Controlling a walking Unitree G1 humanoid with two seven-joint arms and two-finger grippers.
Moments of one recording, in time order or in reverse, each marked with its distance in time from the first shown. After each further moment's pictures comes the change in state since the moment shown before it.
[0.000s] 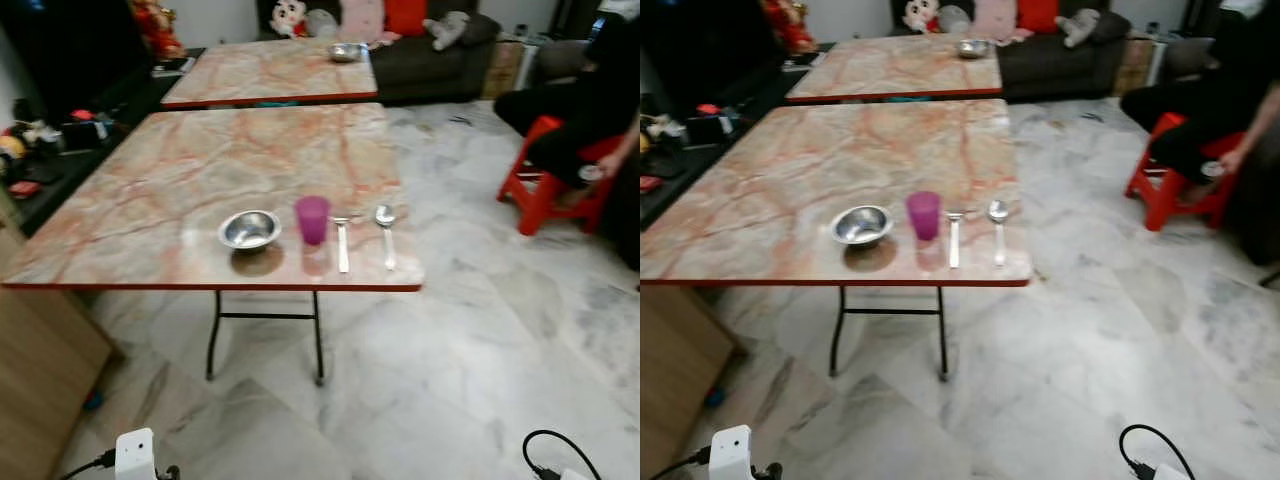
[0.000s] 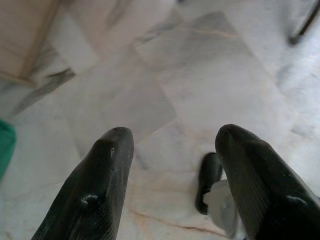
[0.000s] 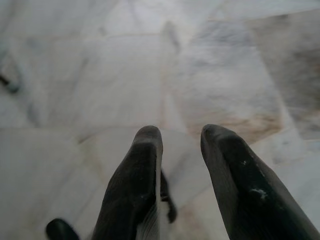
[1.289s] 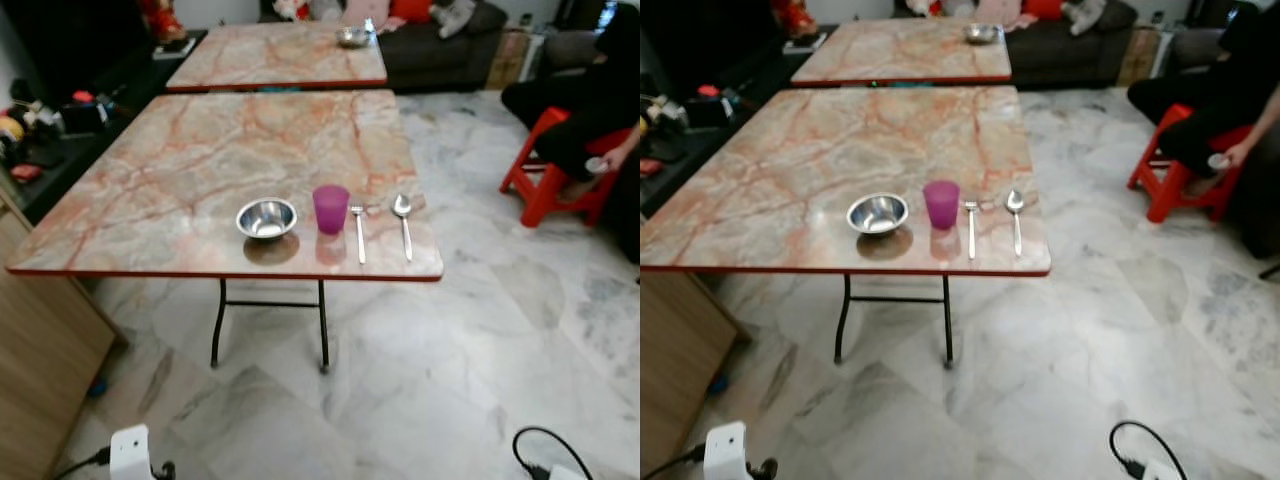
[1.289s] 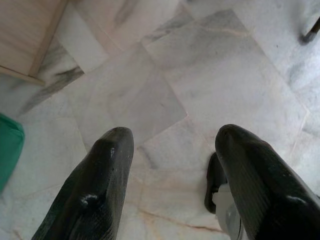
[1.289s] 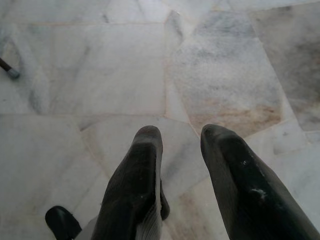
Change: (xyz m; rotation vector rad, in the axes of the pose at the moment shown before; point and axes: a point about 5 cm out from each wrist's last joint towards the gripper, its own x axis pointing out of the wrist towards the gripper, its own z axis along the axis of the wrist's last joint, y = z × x) left arm 0.000 0.005 0.003 -0.007 -0.028 0.013; right arm 0.000 0.009 0.000 -0.017 0.000 0.024
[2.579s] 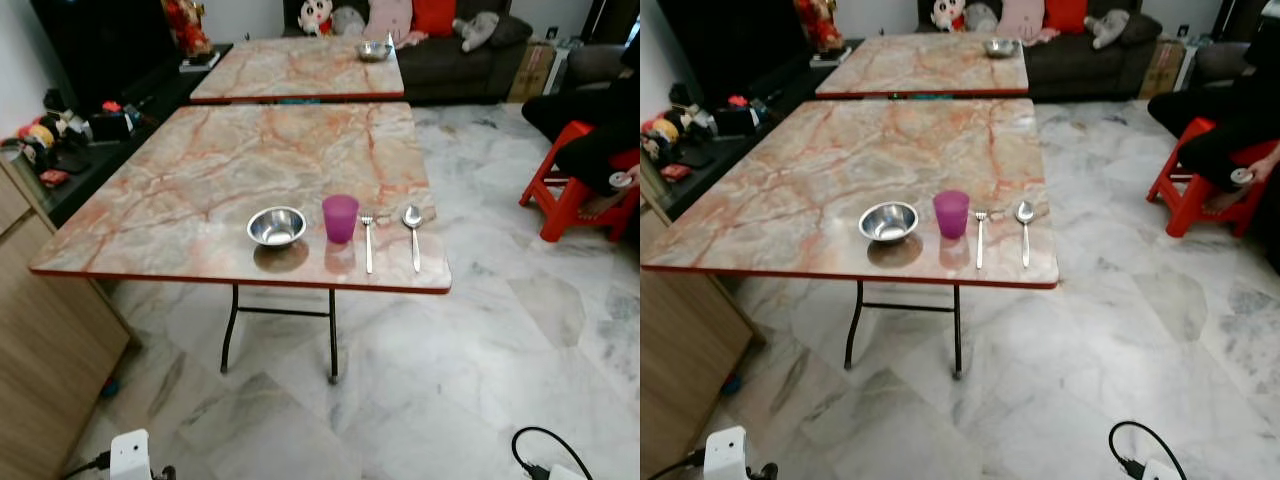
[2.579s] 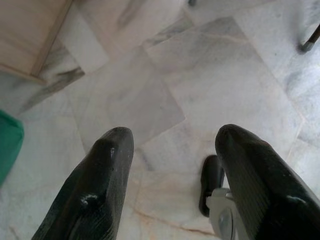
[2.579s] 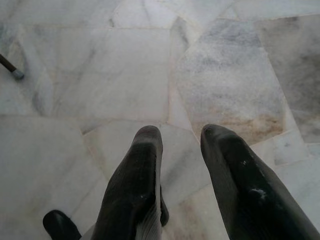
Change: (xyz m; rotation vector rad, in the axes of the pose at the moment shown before) left arm 0.000 -0.001 -0.002 -0.004 0.005 -0.003; right arm -0.001 -0.003 -0.003 -0.022 0.011 -0.012
